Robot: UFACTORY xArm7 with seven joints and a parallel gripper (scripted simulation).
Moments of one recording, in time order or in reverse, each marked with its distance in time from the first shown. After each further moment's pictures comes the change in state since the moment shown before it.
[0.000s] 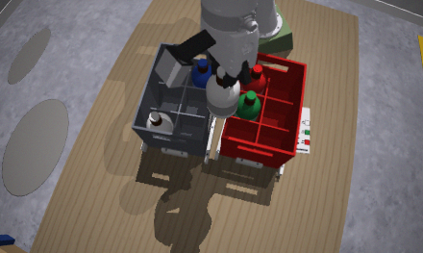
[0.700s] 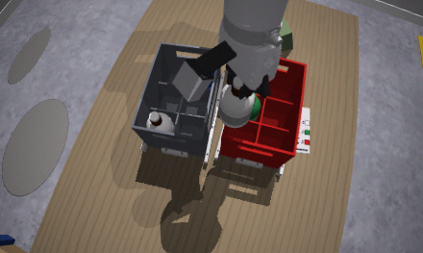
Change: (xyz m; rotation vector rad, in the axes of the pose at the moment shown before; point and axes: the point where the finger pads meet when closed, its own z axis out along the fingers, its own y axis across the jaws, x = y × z) arm -0.011 -0.036 0.000 0.000 0.000 0.000
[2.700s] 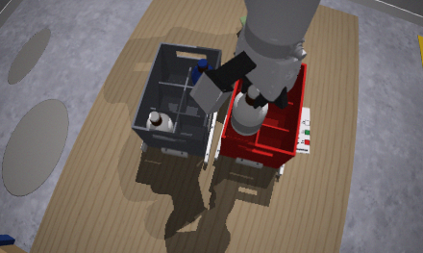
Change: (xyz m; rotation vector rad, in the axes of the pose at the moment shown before) arm -0.011 -0.031 0.000 -0.001 0.000 0.000
